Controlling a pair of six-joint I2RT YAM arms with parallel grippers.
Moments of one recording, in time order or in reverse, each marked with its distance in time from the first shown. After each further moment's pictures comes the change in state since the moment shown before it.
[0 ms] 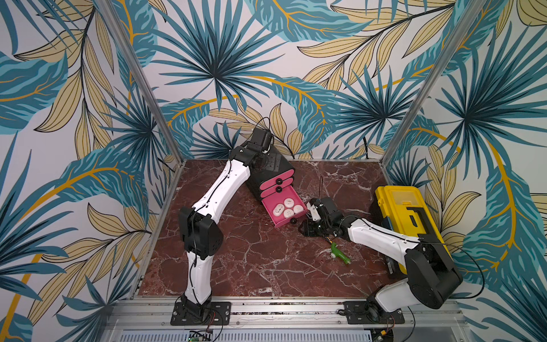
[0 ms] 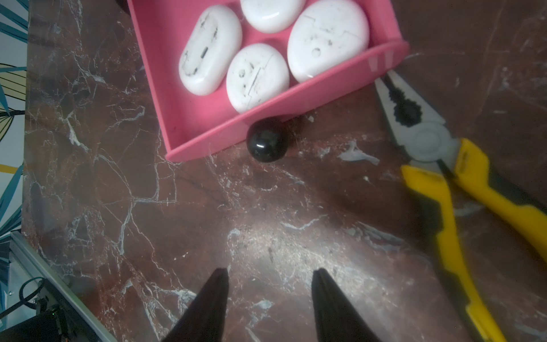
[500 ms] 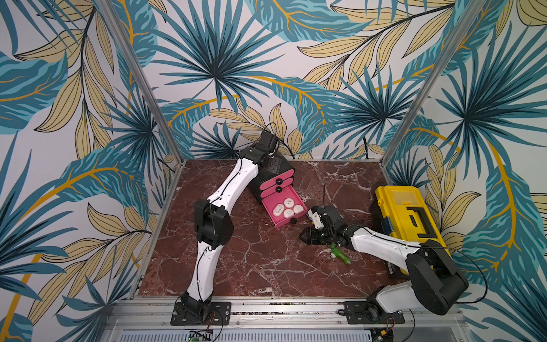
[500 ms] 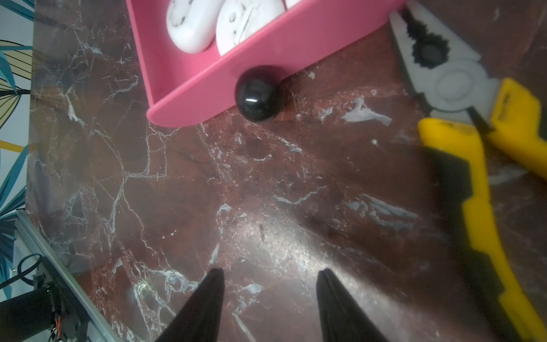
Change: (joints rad) left arm 0.002 0.175 0.105 -0.024 -0.015 0.057; right arm -0.001 -0.036 -0.136 0.129 -0.050 -0.012
